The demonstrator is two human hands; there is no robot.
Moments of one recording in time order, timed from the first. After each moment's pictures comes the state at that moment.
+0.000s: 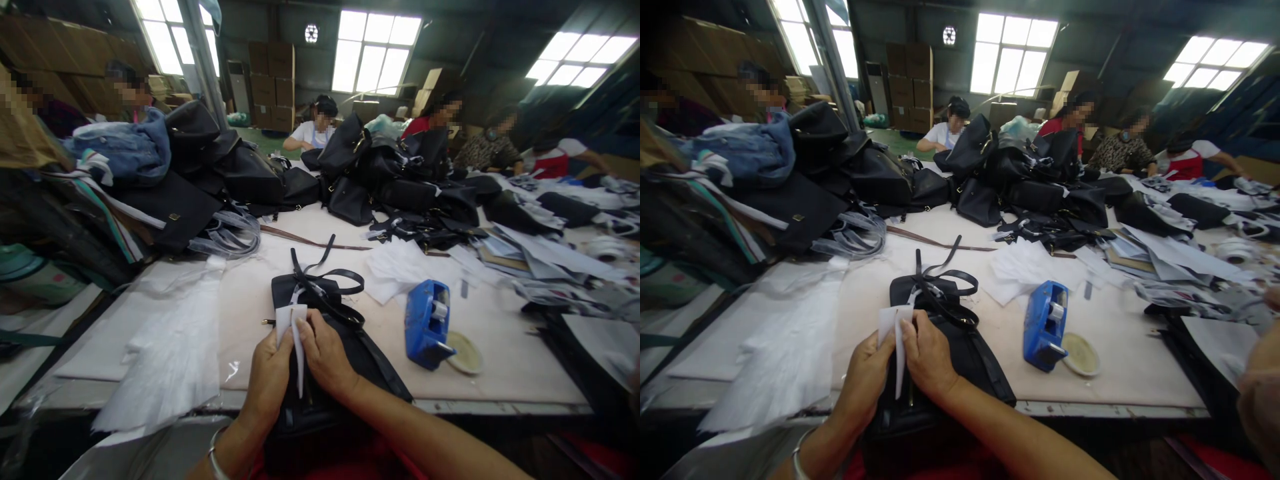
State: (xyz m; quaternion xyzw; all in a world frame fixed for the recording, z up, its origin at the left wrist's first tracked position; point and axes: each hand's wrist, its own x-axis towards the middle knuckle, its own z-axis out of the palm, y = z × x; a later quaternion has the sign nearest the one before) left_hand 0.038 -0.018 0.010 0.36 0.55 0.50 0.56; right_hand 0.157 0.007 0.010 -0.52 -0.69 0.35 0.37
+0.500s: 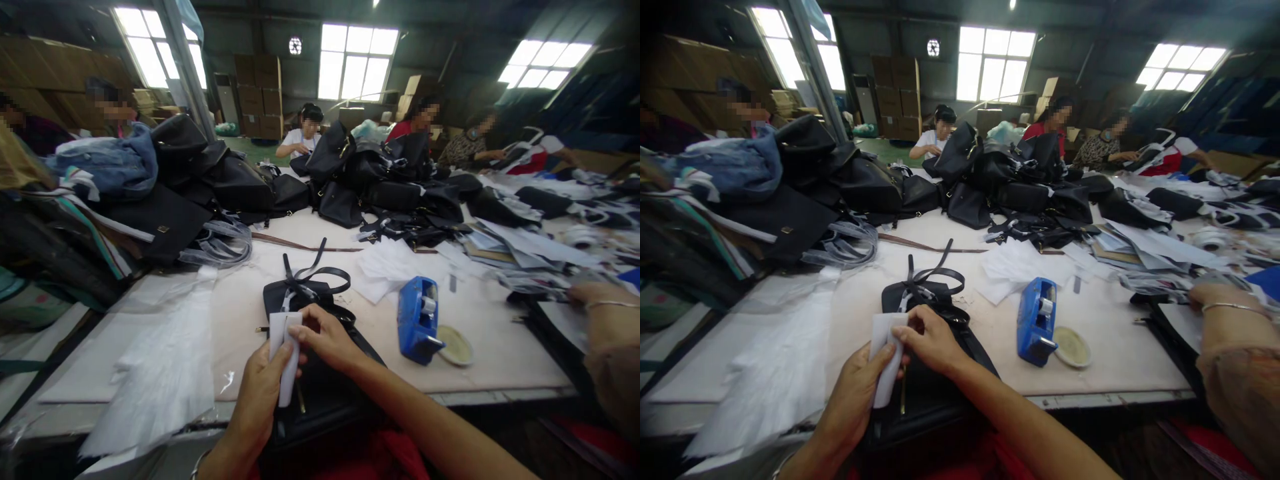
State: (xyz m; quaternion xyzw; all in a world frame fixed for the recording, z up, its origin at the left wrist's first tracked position) left_hand 0.042 -0.030 0.026 0.35 0.54 0.46 0.62; right_hand 0.185 0.025 0.026 -0.44 -0.62 0.53 0.38
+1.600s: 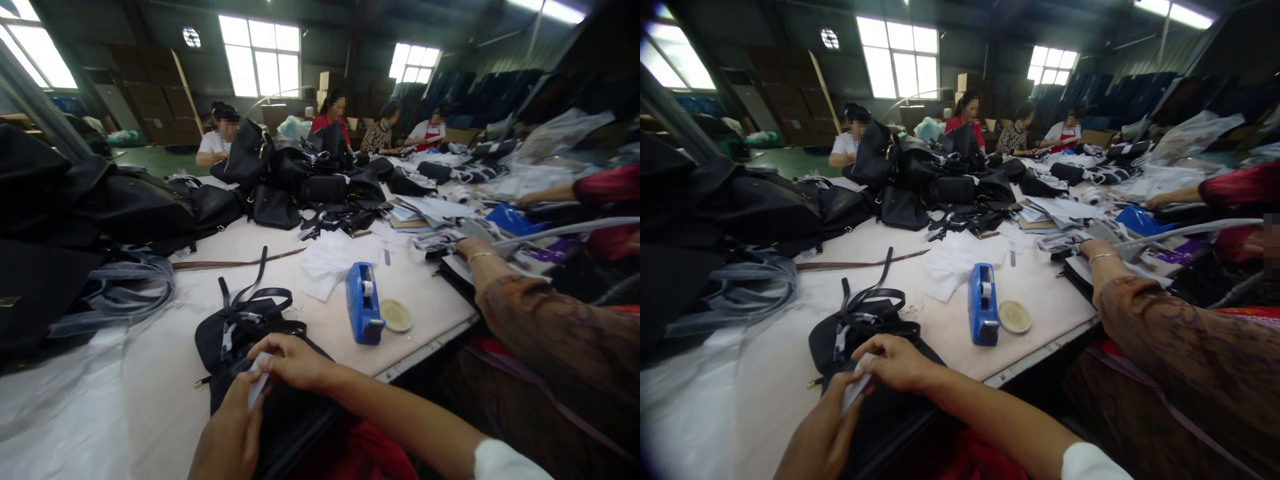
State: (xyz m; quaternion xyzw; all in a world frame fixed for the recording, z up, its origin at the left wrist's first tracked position) left_hand 0.060 -0.012 0.012 0.71 0.52 0.25 0.39; right_hand 0.230 0.027 -0.004 -0.41 -0.44 0.69 0.39
